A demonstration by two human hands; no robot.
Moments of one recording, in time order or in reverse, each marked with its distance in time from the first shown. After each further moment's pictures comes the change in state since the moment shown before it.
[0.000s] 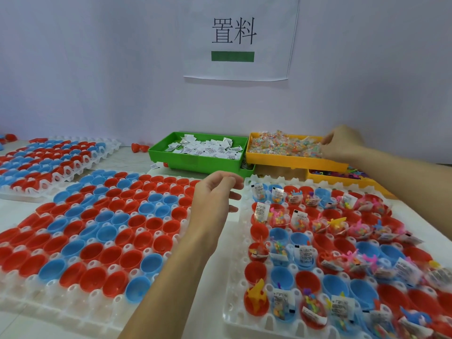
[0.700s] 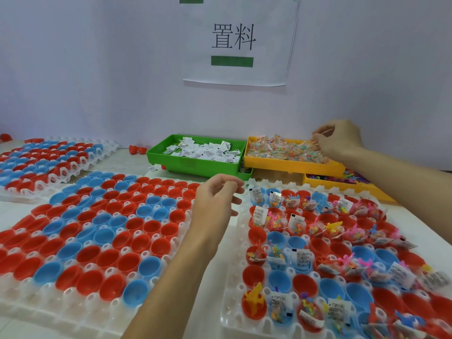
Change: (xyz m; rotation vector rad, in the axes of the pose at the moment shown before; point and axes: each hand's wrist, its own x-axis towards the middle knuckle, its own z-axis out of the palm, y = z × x) left_hand -0.003 0.000 0.003 0.007 -0.015 0.024; right_hand -0.018 -0.023 -0.014 0.361 0.194 -0.063
